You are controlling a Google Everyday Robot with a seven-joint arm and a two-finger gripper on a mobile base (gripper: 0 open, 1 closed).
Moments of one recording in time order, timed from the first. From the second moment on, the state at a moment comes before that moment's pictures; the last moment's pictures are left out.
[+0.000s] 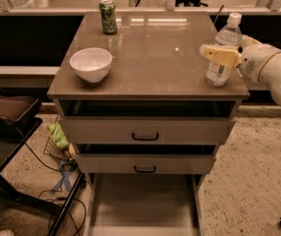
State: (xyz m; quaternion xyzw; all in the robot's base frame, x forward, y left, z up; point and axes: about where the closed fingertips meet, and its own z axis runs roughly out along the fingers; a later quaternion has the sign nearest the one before) arm 0.677 -0.253 0.931 -0.16 0.70 0.19 0.67
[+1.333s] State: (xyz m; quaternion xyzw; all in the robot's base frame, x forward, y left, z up) arm 0.681 -0.239 0.932 -0.16 0.70 0.20 0.67
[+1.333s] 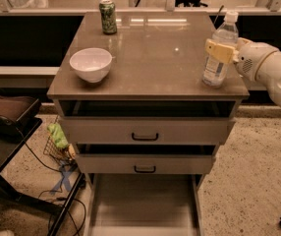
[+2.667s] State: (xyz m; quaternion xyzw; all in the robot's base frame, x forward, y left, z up) arm 0.782 -0.066 1.072 -0.26 0.63 0.24 0.70
